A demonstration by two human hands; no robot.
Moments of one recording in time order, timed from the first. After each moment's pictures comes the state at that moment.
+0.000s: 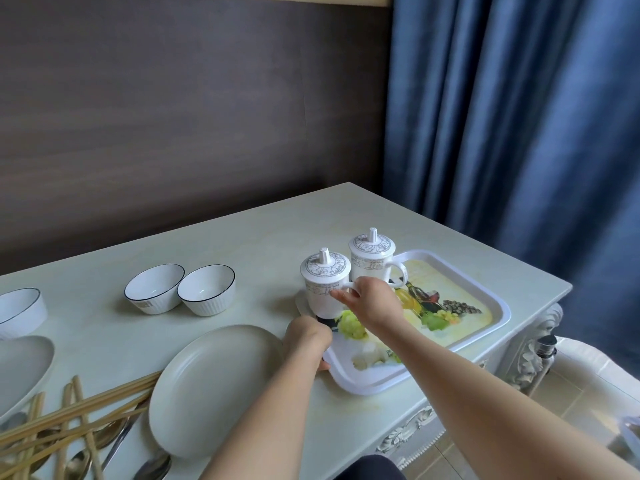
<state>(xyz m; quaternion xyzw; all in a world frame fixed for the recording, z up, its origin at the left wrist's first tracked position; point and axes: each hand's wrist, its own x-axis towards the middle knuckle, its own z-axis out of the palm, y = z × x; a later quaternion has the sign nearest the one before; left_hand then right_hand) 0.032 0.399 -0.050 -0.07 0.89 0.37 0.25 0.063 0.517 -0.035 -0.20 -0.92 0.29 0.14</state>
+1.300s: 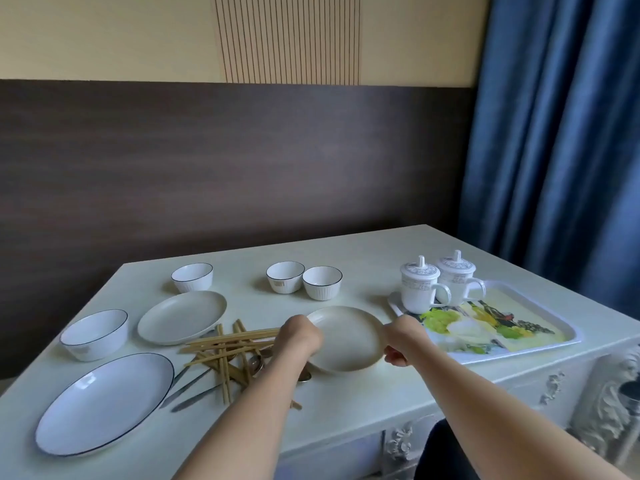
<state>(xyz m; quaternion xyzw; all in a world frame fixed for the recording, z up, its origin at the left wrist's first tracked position) 0.114 0.175 0.009 -0.05 0.95 0.31 0.07 0.140 0.349 -0.005 -0.31 -0.83 0.47 -0.01</state>
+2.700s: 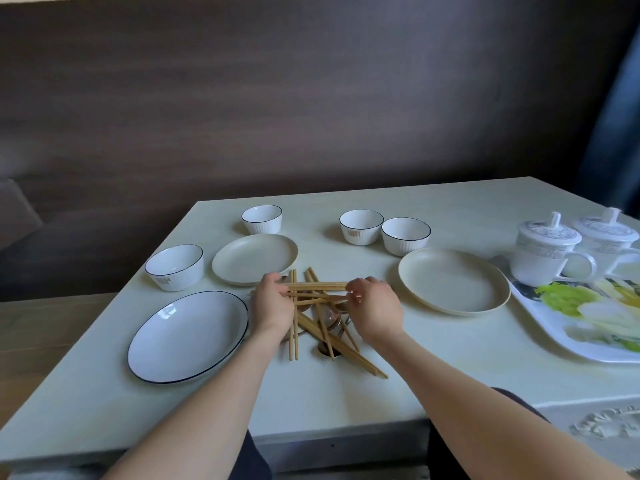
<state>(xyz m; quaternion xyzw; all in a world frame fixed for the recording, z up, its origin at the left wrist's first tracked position) 0.067 0.017 -0.061 -0.16 0.87 0.44 -0.14 0.074 0.180 -0.069 0.00 -0.95 0.27 0.12</state>
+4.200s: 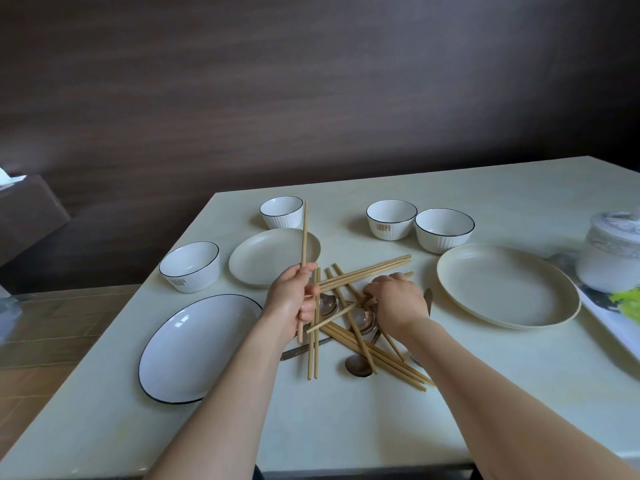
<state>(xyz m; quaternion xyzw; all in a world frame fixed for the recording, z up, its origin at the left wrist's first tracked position) 0.041 0.004 -0.045 -0.15 0.62 0.76 0.04 0.024 0.178 -0.080 0.11 -0.99 0.10 0.05</state>
